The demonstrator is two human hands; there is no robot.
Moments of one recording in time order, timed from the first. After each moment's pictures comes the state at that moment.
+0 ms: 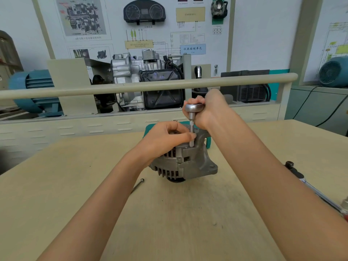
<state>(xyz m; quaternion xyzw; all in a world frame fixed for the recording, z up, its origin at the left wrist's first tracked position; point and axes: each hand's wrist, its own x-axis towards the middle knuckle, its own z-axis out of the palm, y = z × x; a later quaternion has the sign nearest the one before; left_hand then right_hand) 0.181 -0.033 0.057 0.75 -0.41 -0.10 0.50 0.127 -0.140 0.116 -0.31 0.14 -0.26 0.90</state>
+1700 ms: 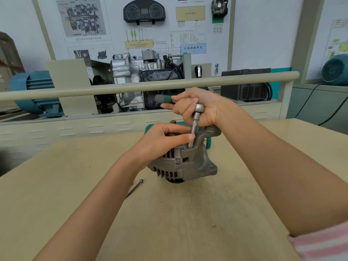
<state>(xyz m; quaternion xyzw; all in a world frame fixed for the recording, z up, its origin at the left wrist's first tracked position) 0.182 -0.028 0.054 0.71 -0.46 -0.12 0.52 0.141 -0.171 0.120 -0.46 0.06 0.11 0.88</state>
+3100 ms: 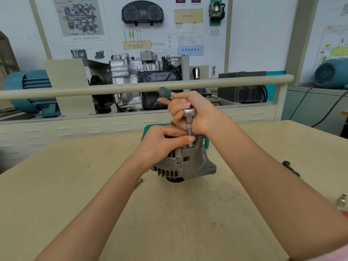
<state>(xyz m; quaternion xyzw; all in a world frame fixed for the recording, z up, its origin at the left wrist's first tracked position) 0.183 -0.029 0.044 0.70 -0.43 -0.07 0.57 0.135 -0.139 0.110 -0.43 0.01 0.00 0.90</state>
